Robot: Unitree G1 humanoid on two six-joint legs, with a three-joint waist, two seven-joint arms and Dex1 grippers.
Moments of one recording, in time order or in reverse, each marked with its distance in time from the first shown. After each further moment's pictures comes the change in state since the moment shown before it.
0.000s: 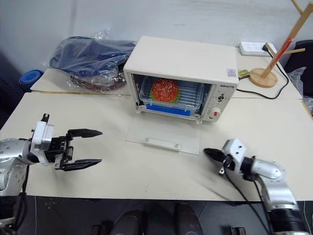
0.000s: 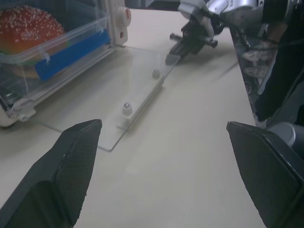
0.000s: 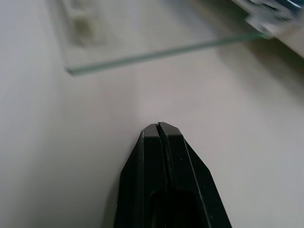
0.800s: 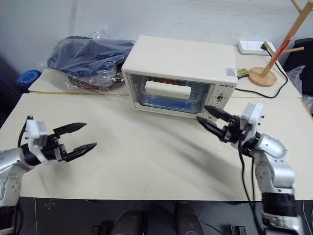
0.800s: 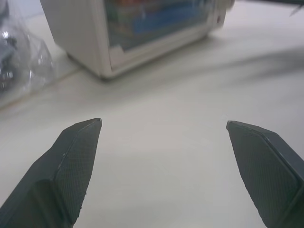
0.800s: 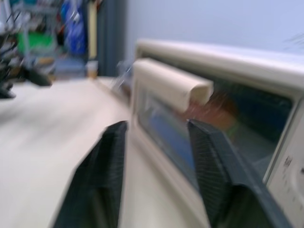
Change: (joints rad) left arm 0.164 -0.039 0.104 0.055 0.113 -0.102 0.235; right arm -0.102 -0.049 -0.139 -0.205 0.313 0.131 0.061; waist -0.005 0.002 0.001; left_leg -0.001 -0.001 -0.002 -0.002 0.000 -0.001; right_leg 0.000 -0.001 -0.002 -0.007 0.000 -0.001
